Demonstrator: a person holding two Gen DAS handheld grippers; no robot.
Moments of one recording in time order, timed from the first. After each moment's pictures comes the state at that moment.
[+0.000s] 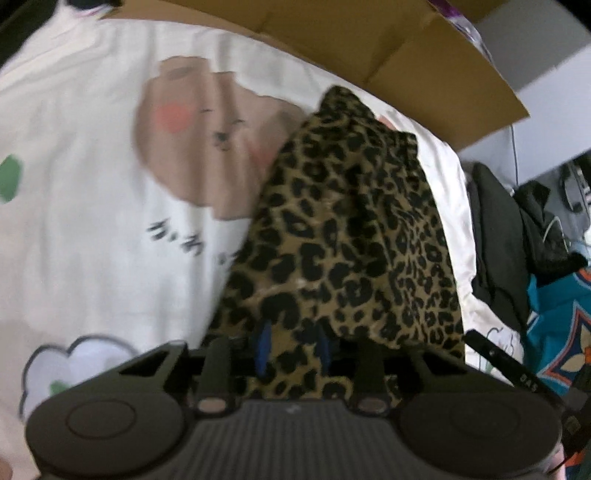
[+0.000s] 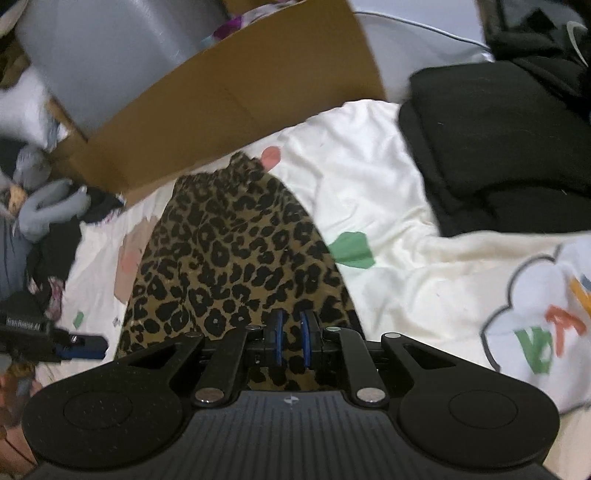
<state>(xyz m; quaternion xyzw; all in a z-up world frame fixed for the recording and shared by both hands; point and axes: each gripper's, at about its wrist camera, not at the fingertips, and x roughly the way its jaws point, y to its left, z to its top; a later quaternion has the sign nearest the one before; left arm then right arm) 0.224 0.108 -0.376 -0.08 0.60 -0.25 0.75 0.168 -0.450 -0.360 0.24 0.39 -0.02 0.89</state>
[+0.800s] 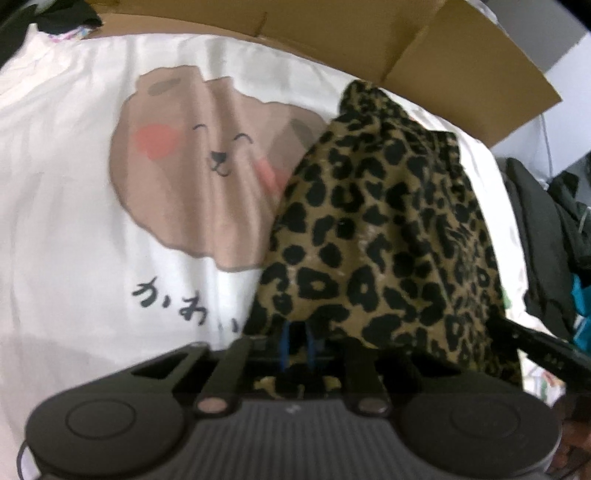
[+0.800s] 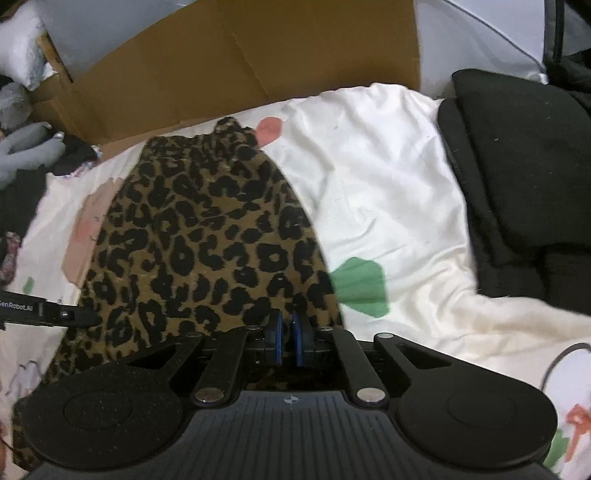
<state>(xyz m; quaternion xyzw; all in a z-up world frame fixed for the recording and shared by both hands) 0.257 0.093 -0.416 -0.03 0.58 -0.23 0.78 0.241 -0.452 -0.392 0.16 0.44 -0.02 0.88</state>
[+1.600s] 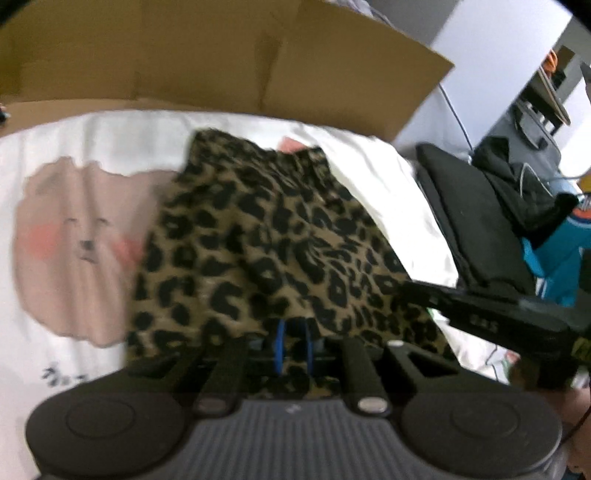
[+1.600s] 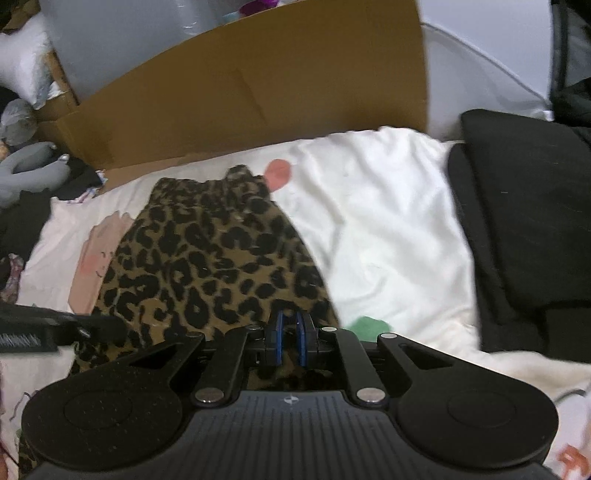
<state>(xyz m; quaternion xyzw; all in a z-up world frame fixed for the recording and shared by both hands) 0.242 0.014 -0.378 0.02 0.50 -0.35 0.79 0.261 -0.445 -0.372 0.15 0.40 -0.01 0.90</state>
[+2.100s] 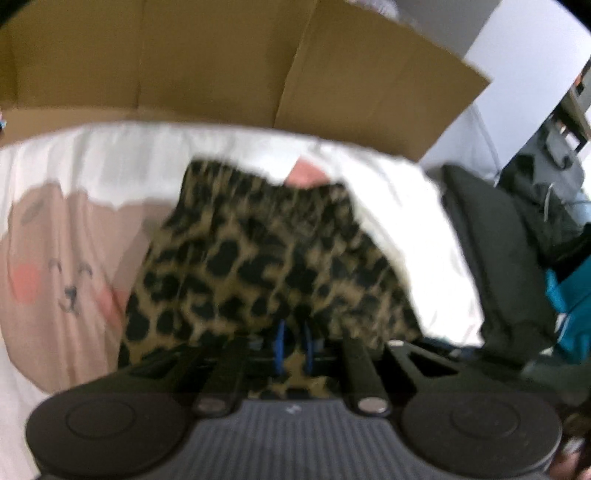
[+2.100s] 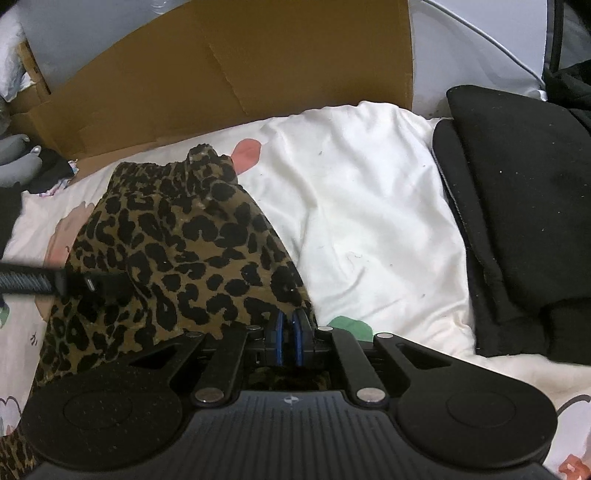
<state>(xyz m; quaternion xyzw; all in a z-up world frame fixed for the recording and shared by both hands) 0.286 -0.011 -0.372 0.01 0.50 -0.32 0.80 0.274 -0.453 -0.387 0.15 0.43 -0.06 0.89</state>
